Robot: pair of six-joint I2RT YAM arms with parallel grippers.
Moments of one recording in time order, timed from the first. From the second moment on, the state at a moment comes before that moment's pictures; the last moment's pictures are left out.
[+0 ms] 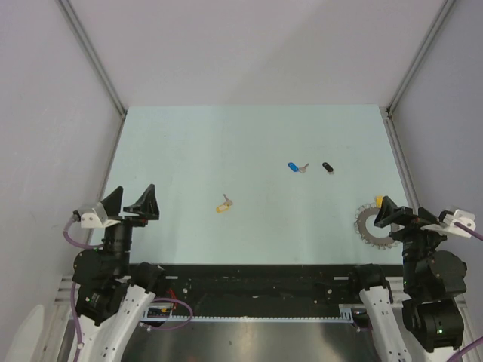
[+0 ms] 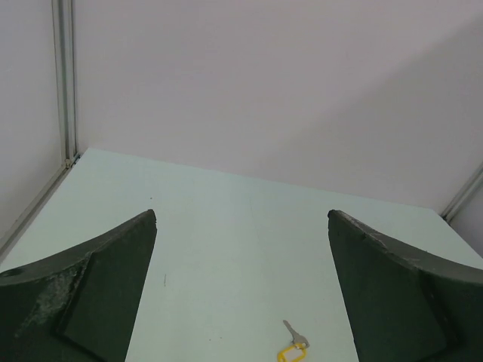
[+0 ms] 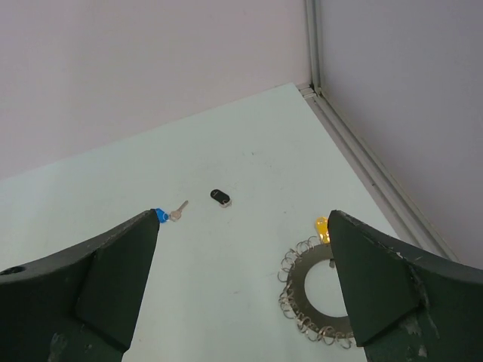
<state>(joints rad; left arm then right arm) -0.38 0.00 0.58 -0.26 -0.34 -0.18 0.11 0.12 0.92 -0.75 0.32 0.22</state>
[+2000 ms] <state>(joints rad) -0.46 0.00 0.58 -0.30 -0.41 -0.16 -0.23 1.37 0.69 -0.56 0.11 0.55</state>
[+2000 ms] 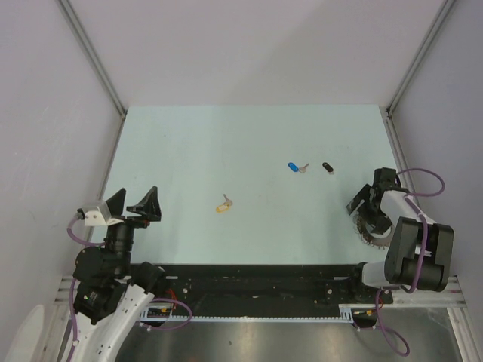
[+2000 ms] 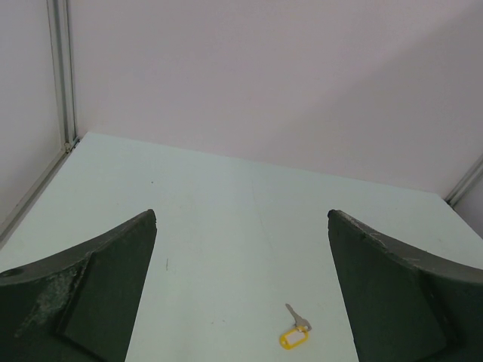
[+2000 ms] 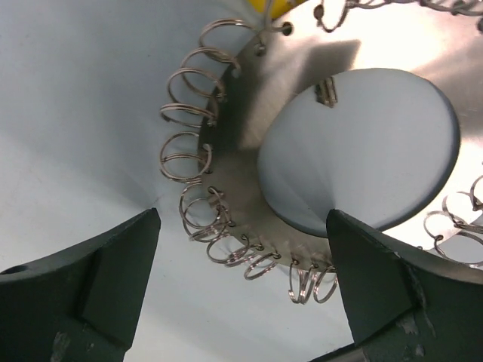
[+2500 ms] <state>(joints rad) -0.46 0.00 0.58 -0.30 -0.41 -0.16 0.15 1.46 0.74 -0.49 0.17 0.55</state>
